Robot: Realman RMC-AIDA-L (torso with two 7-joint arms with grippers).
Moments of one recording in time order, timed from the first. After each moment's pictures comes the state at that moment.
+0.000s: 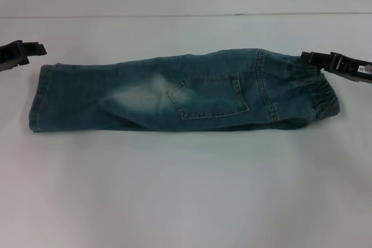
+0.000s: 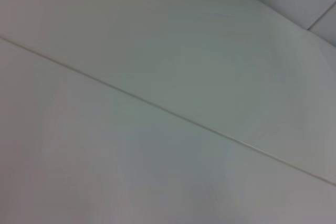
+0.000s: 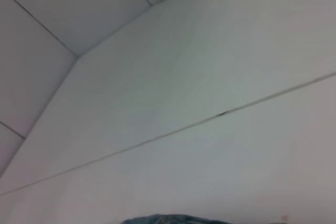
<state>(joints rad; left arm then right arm) -0.68 -1.99 0.42 0.63 2.40 0.97 -2.32 0.62 1.99 -0.56 -0.42 -1.98 -1.05 1.96</state>
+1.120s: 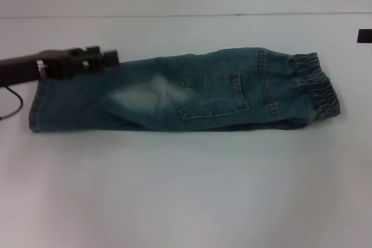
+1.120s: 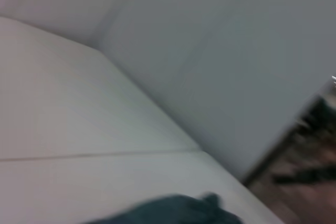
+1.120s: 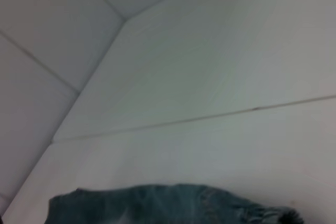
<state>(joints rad) -0.61 -2.00 0.42 0.67 2.08 1.64 -1.81 0.56 1.79 -0.61 -0.72 -2.06 -1.52 2.24</state>
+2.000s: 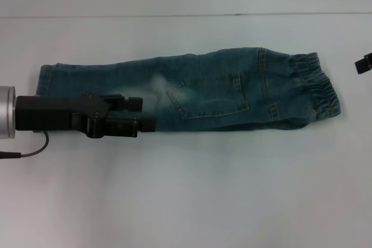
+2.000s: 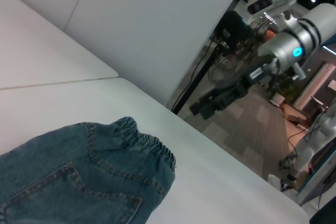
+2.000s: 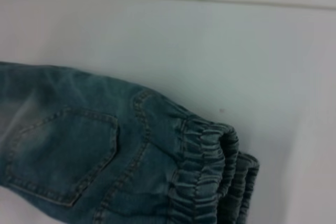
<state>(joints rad) -0.58 -2.06 0.63 0.76 2.09 1.79 -1.76 0.80 1.83 -0.66 -0.92 -2.65 -1.67 2.46</state>
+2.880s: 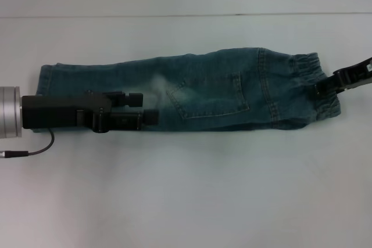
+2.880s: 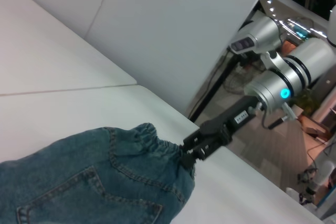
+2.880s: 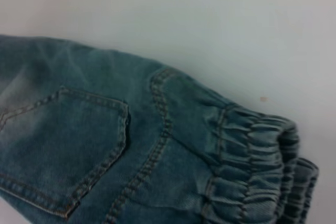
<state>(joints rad) -0.57 -2.08 0.62 0.76 2.09 1.73 -1.76 0.84 1.91 -0.75 -0.69 -2.65 -1.40 2.41</state>
